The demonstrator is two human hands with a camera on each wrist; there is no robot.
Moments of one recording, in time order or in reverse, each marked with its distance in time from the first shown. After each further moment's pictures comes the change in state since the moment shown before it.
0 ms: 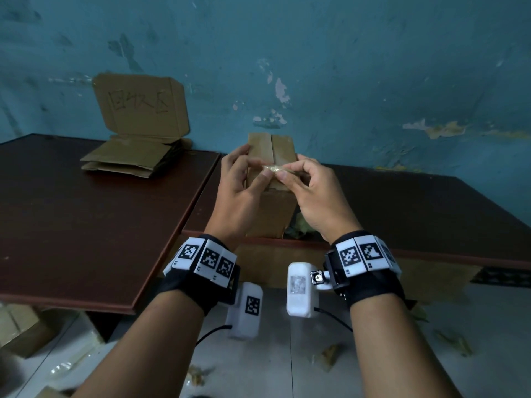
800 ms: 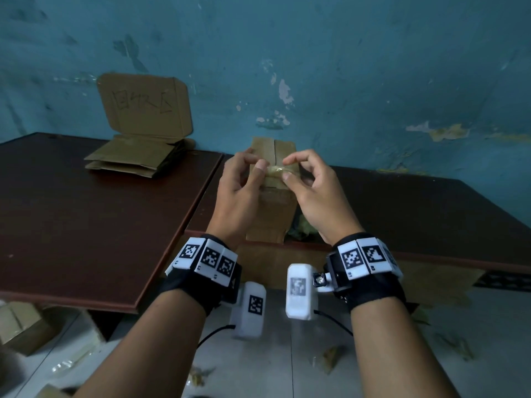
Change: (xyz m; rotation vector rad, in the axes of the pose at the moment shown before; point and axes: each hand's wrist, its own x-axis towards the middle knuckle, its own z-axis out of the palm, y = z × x) left_hand 0.000 0.006 -0.001 -0.096 0.065 -0.043; right_hand -0.003 -0.005 0.005 0.086 -0.007 -0.015
